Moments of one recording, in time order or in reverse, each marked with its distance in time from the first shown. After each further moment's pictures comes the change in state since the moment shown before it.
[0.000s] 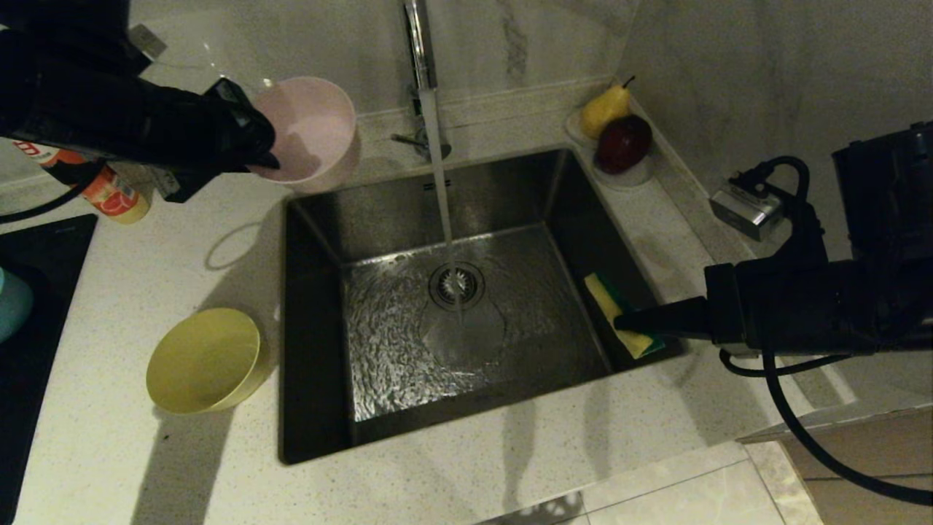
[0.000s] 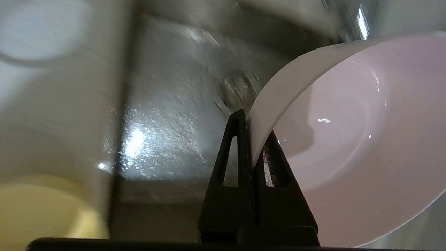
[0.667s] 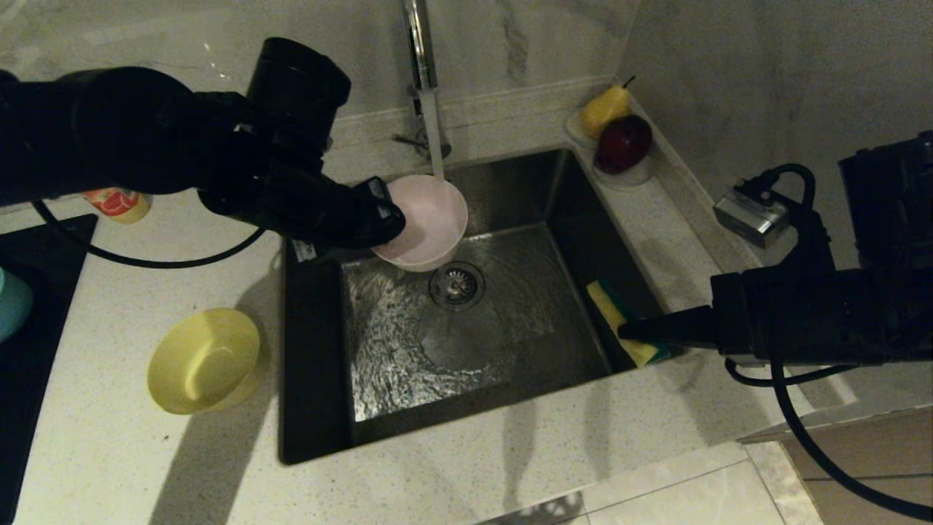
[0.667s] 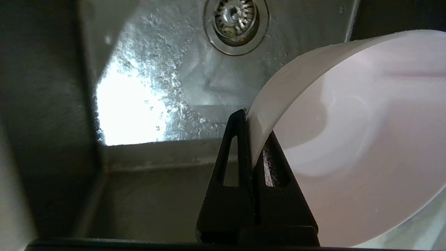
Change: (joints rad) left arm -0.241 0.156 0.075 -0.037 0.131 -0.005; right arm -0.001 -0.018 0.027 0.000 0.003 0.000
